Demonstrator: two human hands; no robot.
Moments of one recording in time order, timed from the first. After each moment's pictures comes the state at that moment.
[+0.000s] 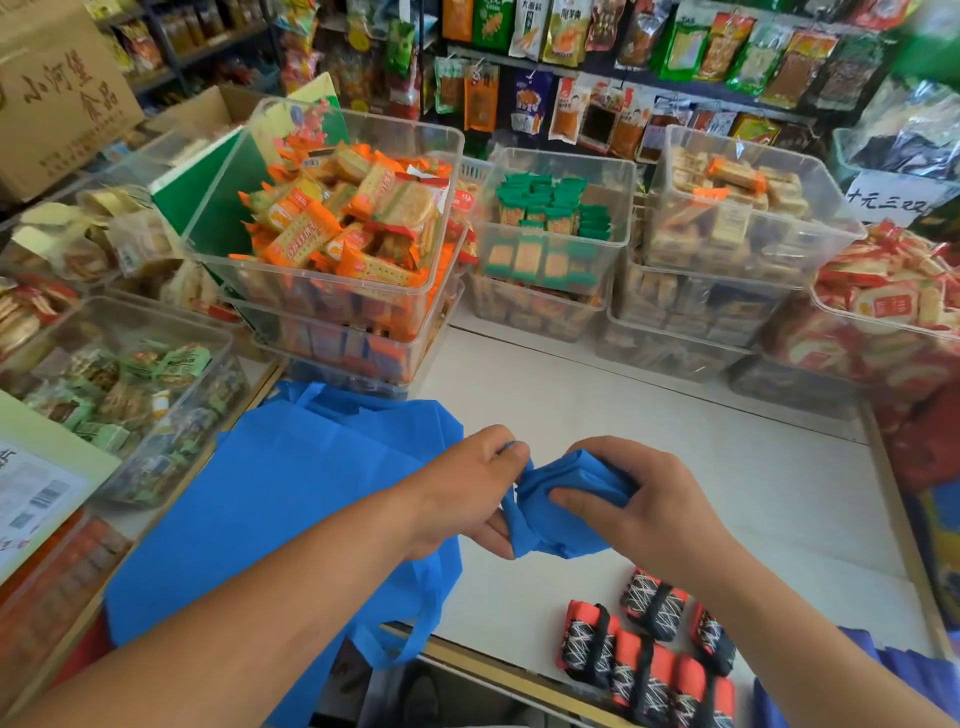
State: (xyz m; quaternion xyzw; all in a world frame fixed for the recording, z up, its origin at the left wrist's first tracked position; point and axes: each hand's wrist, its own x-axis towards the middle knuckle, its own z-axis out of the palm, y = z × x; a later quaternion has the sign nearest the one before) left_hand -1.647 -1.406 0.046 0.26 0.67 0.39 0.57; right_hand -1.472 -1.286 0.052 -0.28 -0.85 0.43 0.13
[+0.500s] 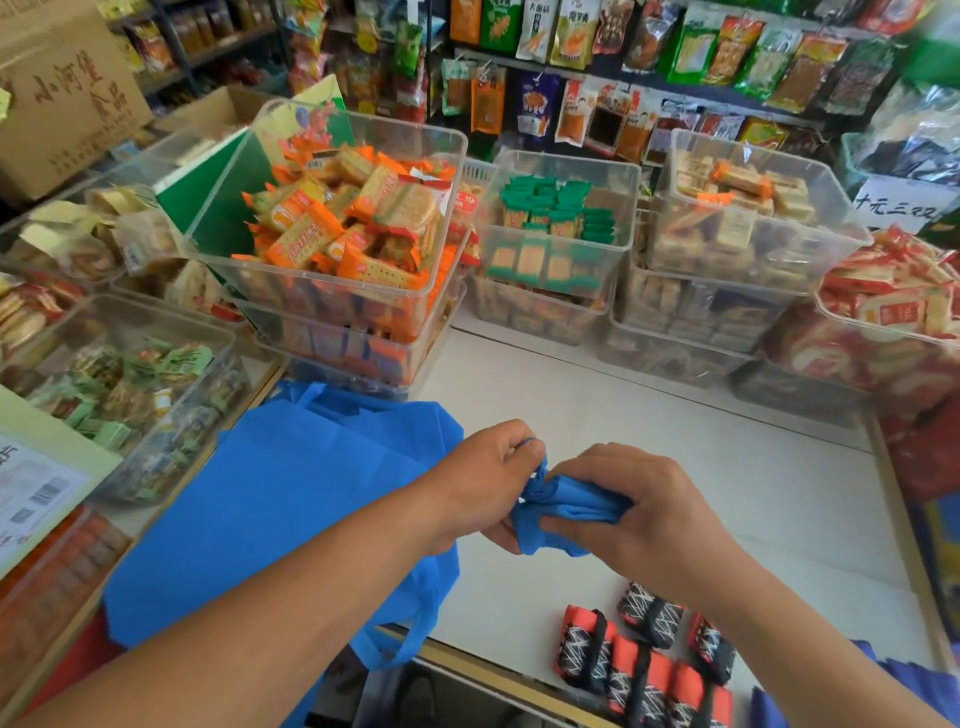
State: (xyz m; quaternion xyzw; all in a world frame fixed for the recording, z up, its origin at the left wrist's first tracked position) left_hand -1.638 -1.389 0.045 0.29 0.68 0.41 0.53; right_hand -1.471 -1.280 0.059 -0.16 -0.91 0.35 0.14
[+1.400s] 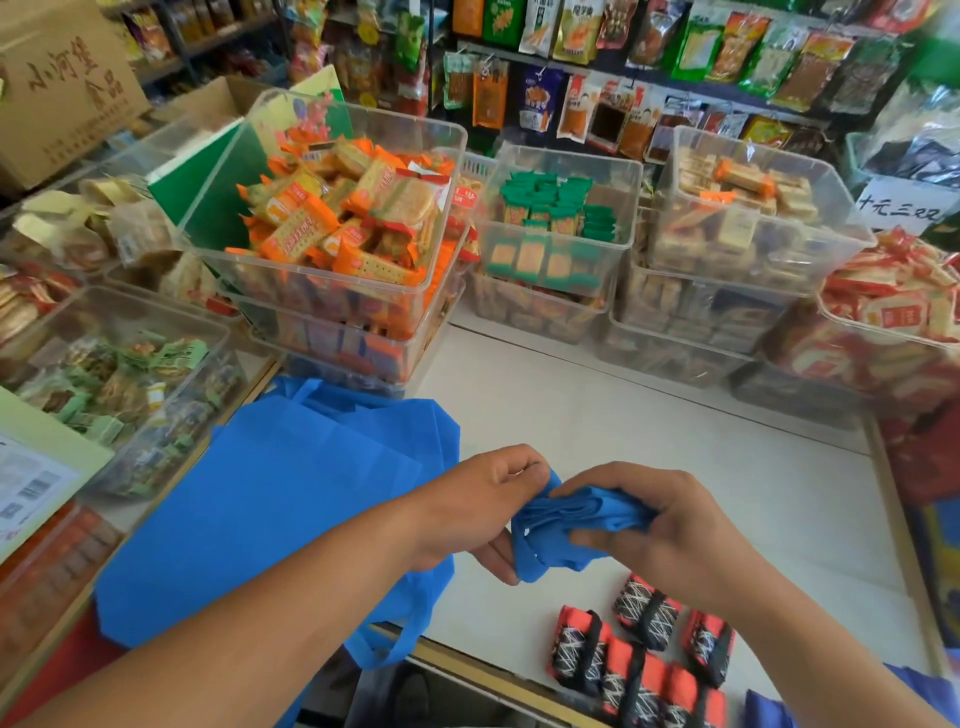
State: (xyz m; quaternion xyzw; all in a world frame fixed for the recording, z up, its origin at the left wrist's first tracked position) left_hand -1.633 -1.398 0.040 0.30 0.63 0.39 0.60; right_hand -1.454 -1.270 0.059 -0.22 -0.83 0.51 0.08
